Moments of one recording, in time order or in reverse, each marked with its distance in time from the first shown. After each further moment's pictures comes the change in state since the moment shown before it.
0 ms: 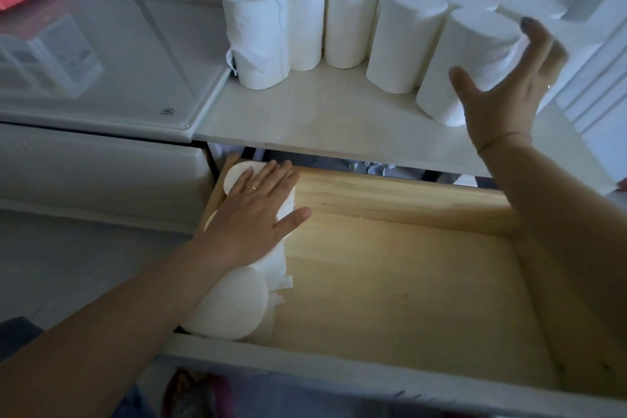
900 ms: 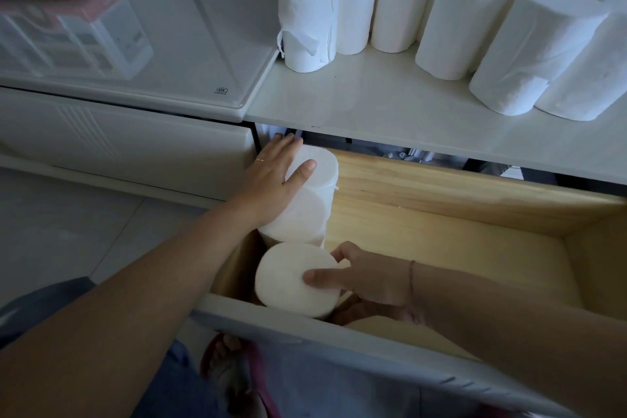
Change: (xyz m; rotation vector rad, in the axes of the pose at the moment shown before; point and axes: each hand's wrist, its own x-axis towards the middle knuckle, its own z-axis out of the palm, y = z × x) left_hand -0.001 -0.044 0.001 -0.424 0.108 -0.228; right_hand -0.216 -0.076 0.025 0.362 -1.569 0.998
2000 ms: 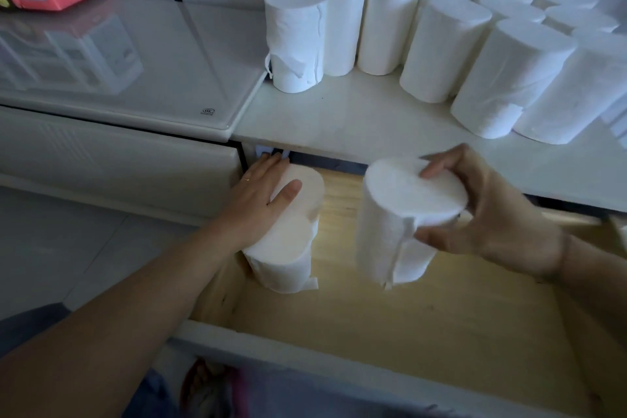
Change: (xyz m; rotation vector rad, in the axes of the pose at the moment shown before) left_hand 0.004 -0.006 0.005 -0.027 0.005 -0.008; right_hand -0.081 -0.040 -0.112 -0.546 0.408 -0.987
